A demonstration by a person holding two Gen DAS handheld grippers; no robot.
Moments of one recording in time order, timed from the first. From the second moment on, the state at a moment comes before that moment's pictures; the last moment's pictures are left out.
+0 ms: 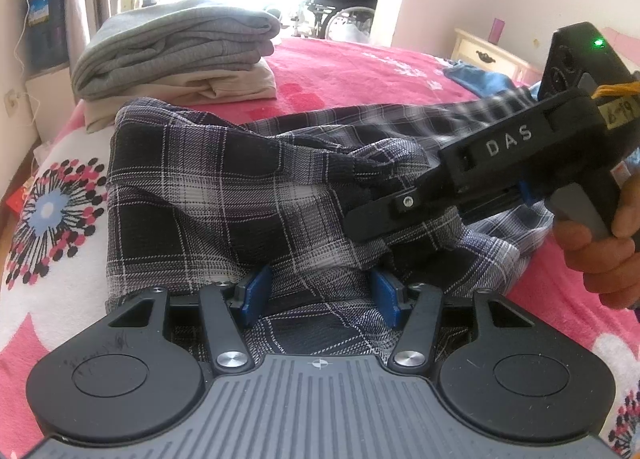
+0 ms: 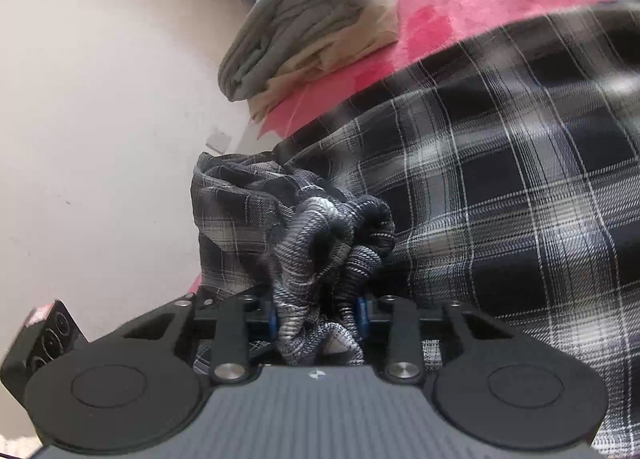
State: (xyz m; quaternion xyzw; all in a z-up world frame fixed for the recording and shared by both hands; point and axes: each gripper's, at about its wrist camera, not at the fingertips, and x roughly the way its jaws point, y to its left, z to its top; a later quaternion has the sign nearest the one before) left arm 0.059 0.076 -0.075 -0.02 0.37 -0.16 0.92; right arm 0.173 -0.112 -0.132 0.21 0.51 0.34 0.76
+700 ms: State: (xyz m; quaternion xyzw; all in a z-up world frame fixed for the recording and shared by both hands) left arm 0.050 0.114 -0.029 -0.15 0.35 -0.13 0.91; right arm 0.191 -0.177 -0.014 0.06 0.43 0.26 0.86
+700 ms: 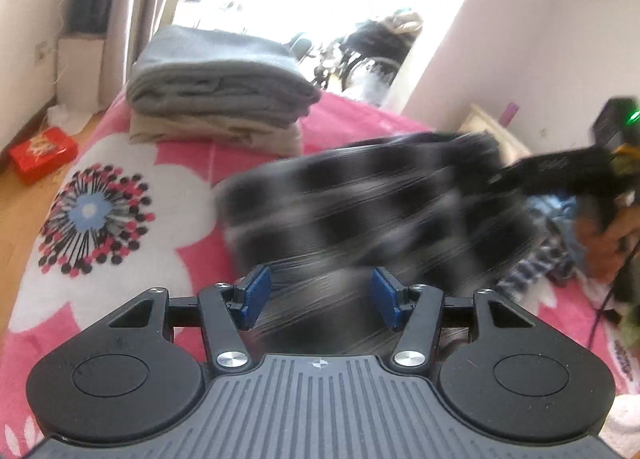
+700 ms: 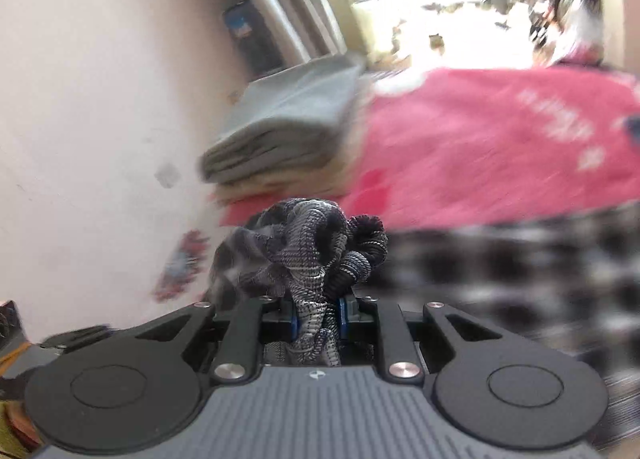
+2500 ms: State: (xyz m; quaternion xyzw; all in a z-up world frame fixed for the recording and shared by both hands) left arm 0.179 -0.066 -0.075 -0.07 0.46 -0.25 0.85; right arm 0.289 -0.488 -0.050 -0.08 0.48 0.02 0.88
